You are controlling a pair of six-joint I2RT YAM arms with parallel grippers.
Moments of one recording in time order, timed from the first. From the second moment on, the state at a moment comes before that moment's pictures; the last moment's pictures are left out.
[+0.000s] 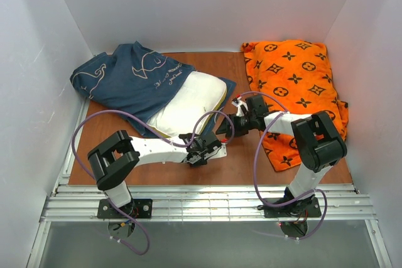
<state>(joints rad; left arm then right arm) -1.08 1.68 0.96 -0.51 -0.40 0.44 0.41 1.73 0.84 -0.06 -0.70 0.47</state>
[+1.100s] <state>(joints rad) -0.93 1.50 1.18 -0.54 0.02 0.28 0.45 1.93 0.92 0.27 -0.77 0.59</state>
